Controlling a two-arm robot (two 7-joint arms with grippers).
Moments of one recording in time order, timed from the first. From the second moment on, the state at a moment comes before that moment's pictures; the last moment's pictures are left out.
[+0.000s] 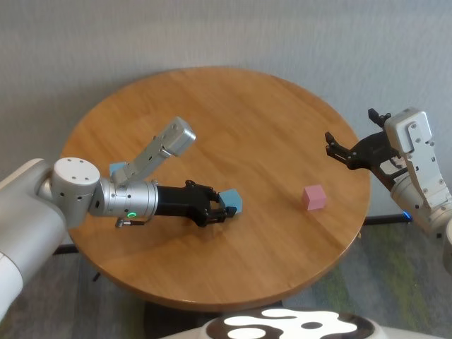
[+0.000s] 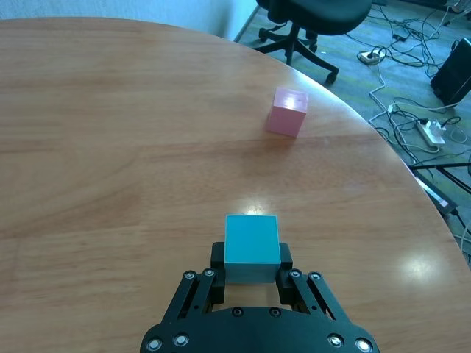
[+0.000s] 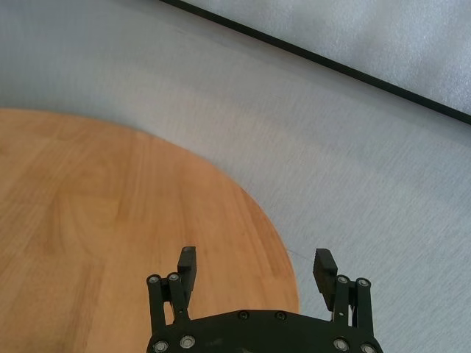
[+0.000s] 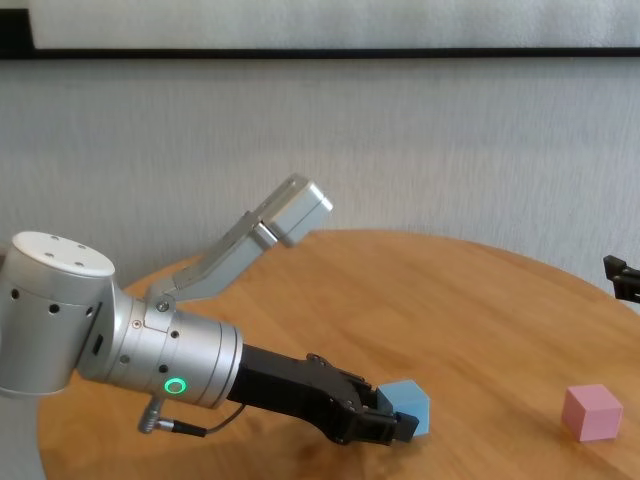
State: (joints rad) left arm -0.74 0.19 0.74 -0.68 -0.29 0.00 -0.93; right arm 0.20 0.60 -0.45 -1.41 0.25 -0.12 -0.03
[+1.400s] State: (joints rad) left arm -0.69 0.25 0.72 -0.79 -0.32 0.00 -0.93; right arm 0.20 0.60 -0.45 -1.41 0.25 -0.12 -0.03
